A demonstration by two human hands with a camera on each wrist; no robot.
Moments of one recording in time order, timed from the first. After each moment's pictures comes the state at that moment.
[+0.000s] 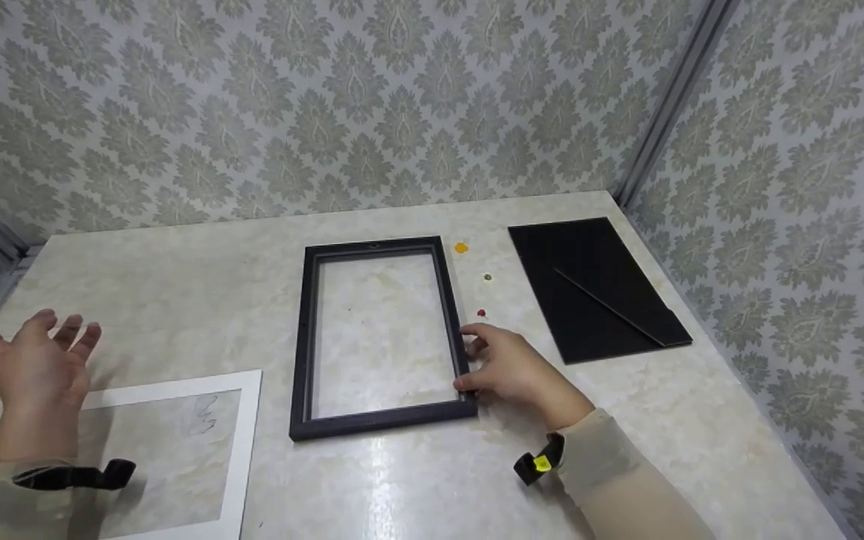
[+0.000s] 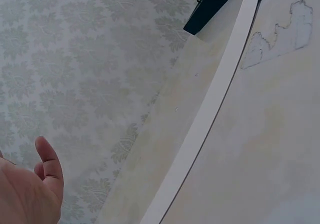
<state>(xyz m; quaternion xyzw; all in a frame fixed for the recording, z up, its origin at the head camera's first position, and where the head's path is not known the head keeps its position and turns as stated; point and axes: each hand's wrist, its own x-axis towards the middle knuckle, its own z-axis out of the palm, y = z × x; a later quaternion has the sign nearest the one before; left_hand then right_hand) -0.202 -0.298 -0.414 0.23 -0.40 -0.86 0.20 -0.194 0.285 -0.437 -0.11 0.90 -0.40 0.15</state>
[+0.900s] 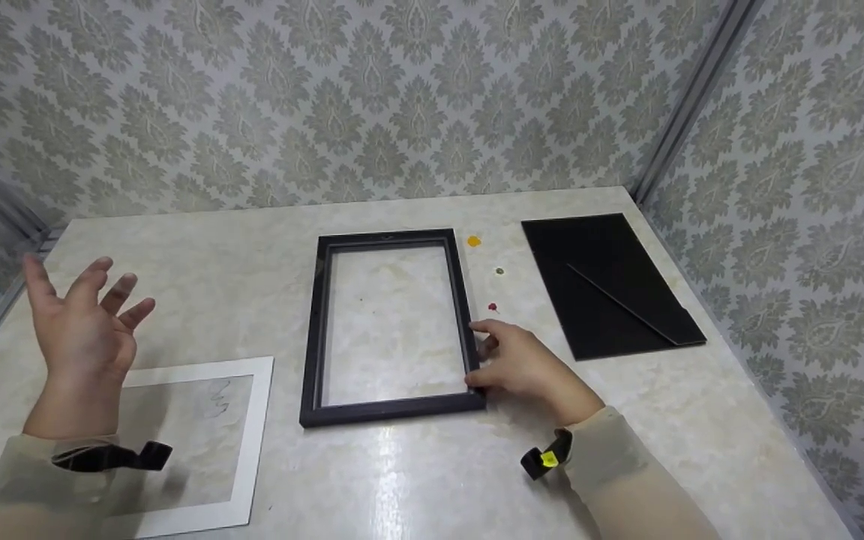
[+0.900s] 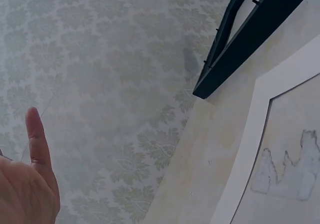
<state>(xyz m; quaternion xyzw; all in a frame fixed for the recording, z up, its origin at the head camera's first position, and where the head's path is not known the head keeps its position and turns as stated) -0.194 -0.242 -0.385 0.14 -0.44 -0.86 0.22 -0.191 0.283 -0.435 -0.11 0.88 -0.42 0.17</state>
